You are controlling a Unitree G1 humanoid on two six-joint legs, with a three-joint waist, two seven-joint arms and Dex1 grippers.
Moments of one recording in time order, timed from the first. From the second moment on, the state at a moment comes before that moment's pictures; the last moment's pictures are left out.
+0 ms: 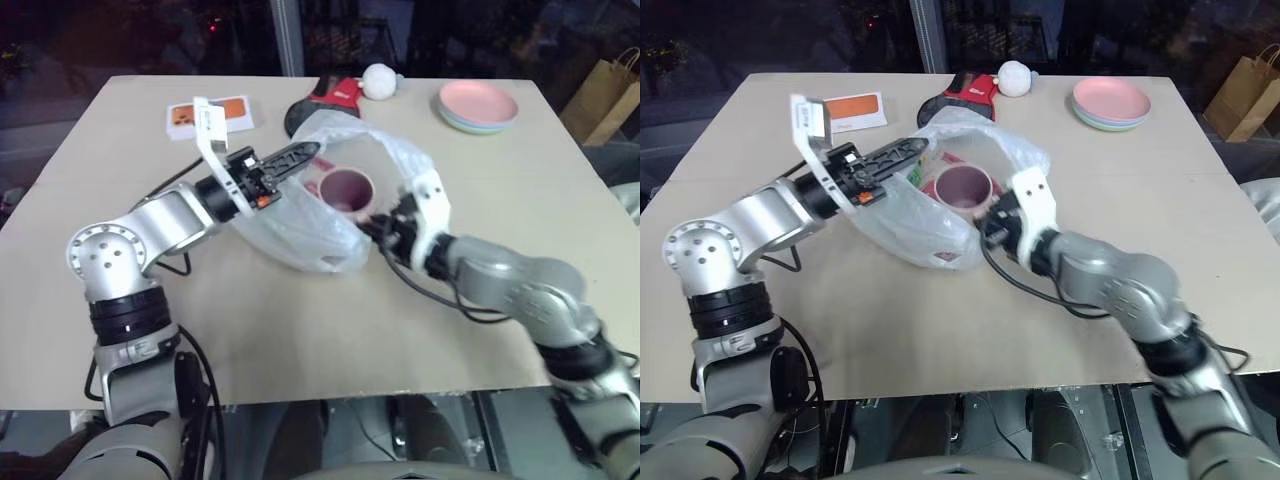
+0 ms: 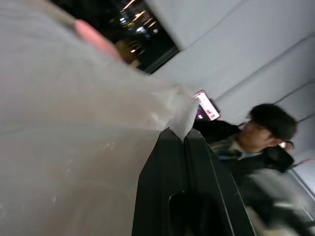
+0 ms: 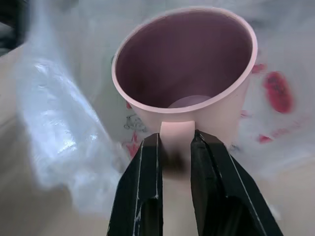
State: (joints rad) left arm -0.68 0.52 0.39 -0.08 -1.58 1.18 -0.06; right arm -0.65 -0.37 0.29 -0.29 0.90 0.85 -0.06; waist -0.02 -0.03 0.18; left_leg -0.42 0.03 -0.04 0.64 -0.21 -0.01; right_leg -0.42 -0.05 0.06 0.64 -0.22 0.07
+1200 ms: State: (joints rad) left arm -0.55 0.54 0.22 -0.16 -1.59 0.96 0.12; right arm -0.52 -0.31 0.12 -0.69 0.49 0.97 0.26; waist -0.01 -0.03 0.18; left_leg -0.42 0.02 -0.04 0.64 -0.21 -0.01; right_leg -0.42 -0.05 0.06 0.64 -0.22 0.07
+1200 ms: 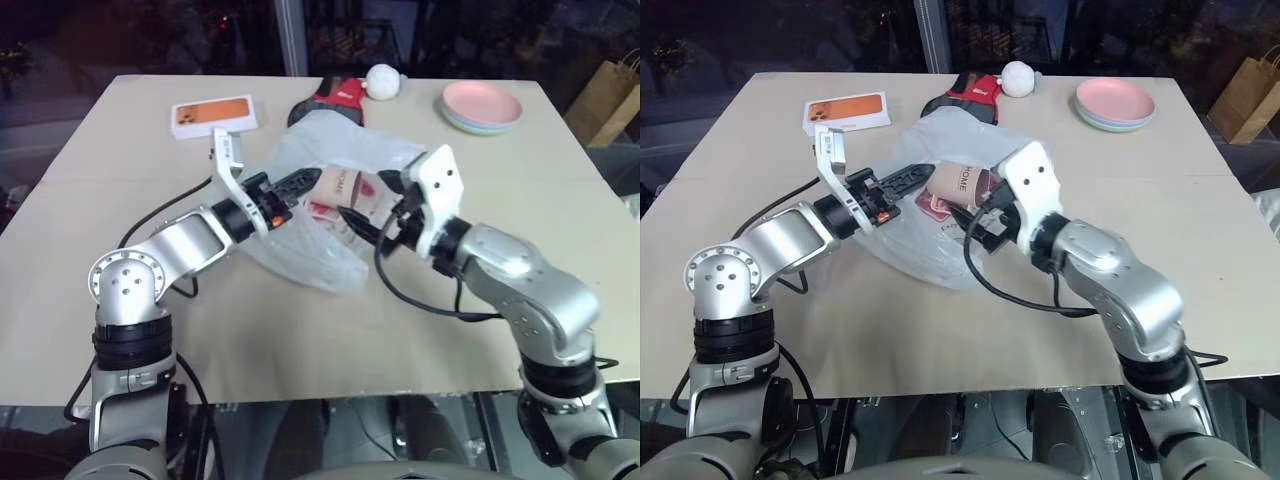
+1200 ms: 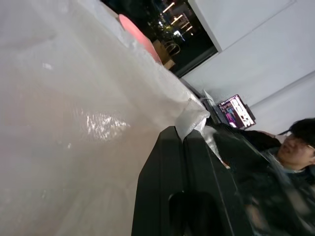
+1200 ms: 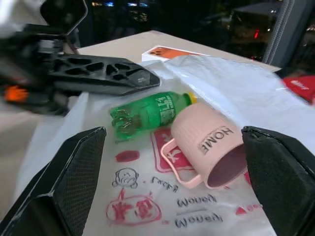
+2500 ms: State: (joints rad) left arm 0.16 0.95 0.56 -0.61 -1.40 1.06 -0.60; right arm -0.62 -0.47 0.24 -0.07 0.07 0.60 0.37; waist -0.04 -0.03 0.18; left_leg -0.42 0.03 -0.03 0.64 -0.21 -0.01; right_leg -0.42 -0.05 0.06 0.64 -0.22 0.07
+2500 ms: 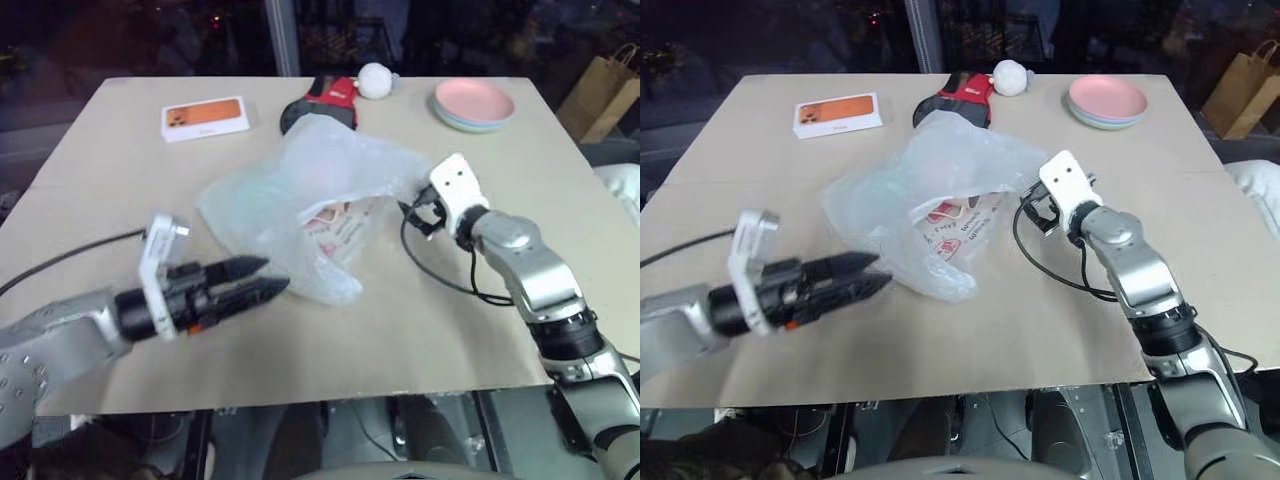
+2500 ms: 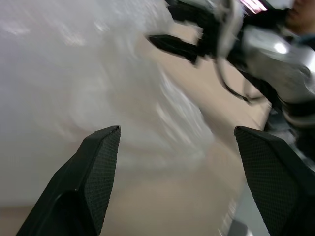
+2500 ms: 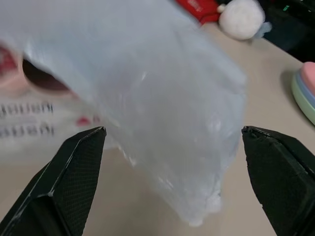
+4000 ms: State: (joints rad) left arm -1.08 0.64 0.41 0.30 -1.64 0.71 -0.13; right arm -1.41 -0.45 -0.25 0.40 0.39 0.57 0.42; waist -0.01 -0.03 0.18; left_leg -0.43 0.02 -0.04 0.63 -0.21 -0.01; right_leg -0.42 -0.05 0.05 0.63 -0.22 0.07
